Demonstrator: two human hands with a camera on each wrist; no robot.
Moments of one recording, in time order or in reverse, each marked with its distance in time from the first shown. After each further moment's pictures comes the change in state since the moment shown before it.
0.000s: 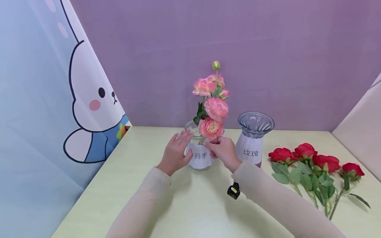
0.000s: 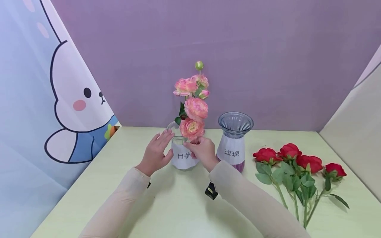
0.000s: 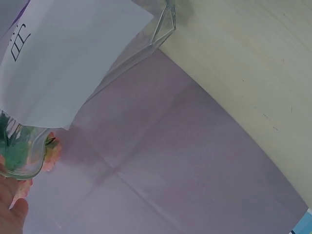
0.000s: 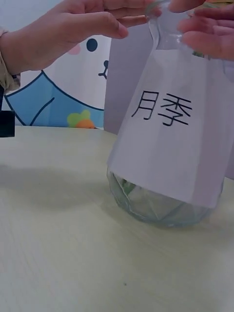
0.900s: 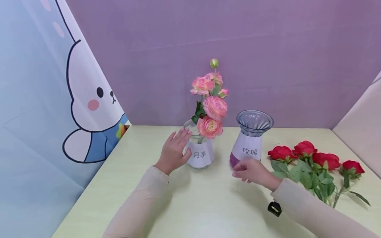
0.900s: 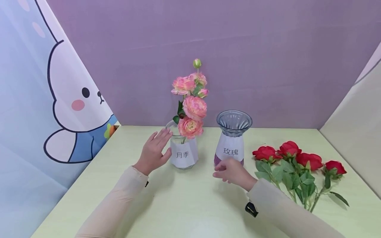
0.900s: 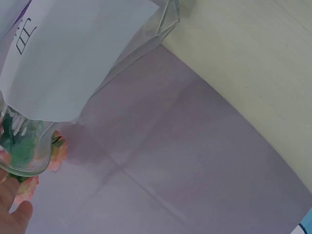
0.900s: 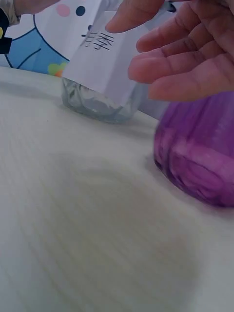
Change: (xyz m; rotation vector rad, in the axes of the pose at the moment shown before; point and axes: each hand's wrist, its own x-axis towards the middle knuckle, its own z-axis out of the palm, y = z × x) left_hand 0.003 -0.001 -0.003 0.100 0.015 0.061; right_hand -0.041 0.056 -0.086 -0.426 -0.347 -0.029
